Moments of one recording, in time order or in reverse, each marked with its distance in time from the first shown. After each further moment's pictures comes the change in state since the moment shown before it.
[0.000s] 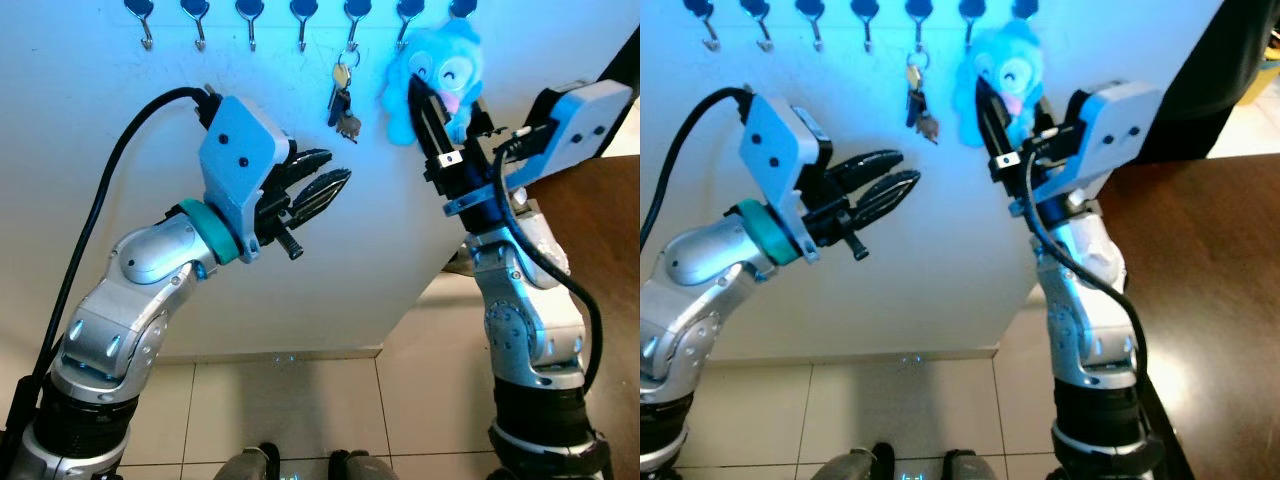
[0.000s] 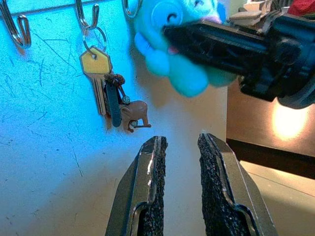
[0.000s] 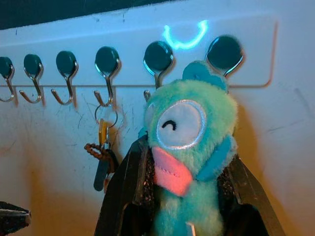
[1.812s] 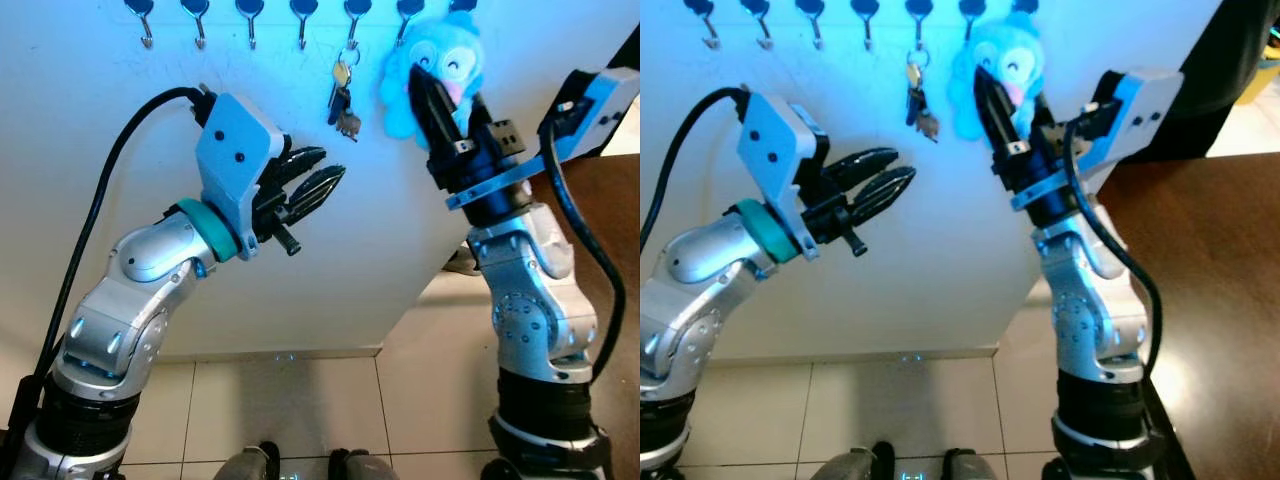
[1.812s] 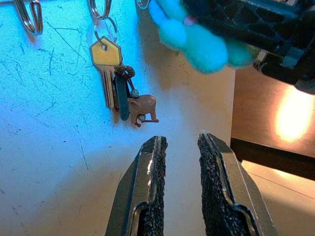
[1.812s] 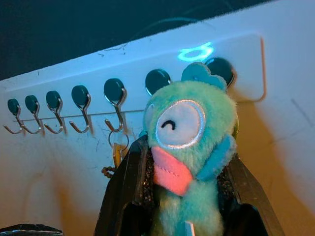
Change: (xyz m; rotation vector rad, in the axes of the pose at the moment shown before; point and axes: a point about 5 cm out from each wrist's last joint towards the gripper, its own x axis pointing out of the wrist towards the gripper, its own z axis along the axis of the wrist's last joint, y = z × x) left arm 0.000 0.004 -0.003 -0.016 0.010 0.030; right arm 0.001 -0.004 0.013 0.138 -0.055 0.038
